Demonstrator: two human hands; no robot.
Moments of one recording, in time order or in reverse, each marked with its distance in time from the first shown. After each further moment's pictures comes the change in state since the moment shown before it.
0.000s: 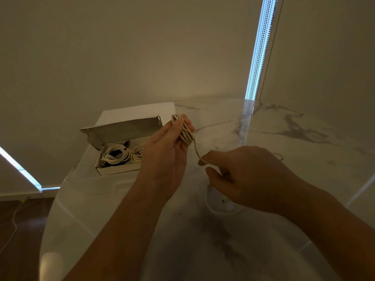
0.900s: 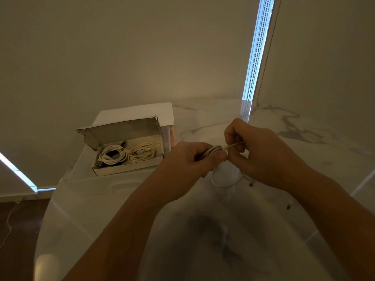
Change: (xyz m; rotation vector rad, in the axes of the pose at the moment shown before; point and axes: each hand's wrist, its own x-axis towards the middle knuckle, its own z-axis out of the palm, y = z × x) left_hand -0.017 -0.003 0.003 1.118 -0.510 0.059; right_hand 0.005 0.045 -0.003 0.156 0.168 0.065
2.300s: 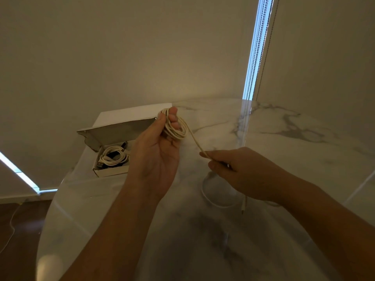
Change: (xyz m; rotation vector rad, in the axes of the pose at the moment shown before) left_hand 0.010 -0.005 -0.024 -1.373 0.492 -0.017; right_hand -0.002 -0.009 0.027 0.061 -0.305 0.169
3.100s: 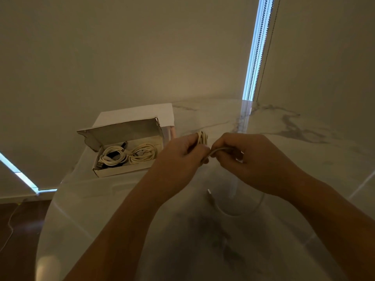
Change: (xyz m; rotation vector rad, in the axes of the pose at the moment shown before) left_hand -0.015 -0.012 0.005 1.491 -0.313 0.099; right_hand -0.005 -0.005 -0.019 0.075 0.251 -0.169
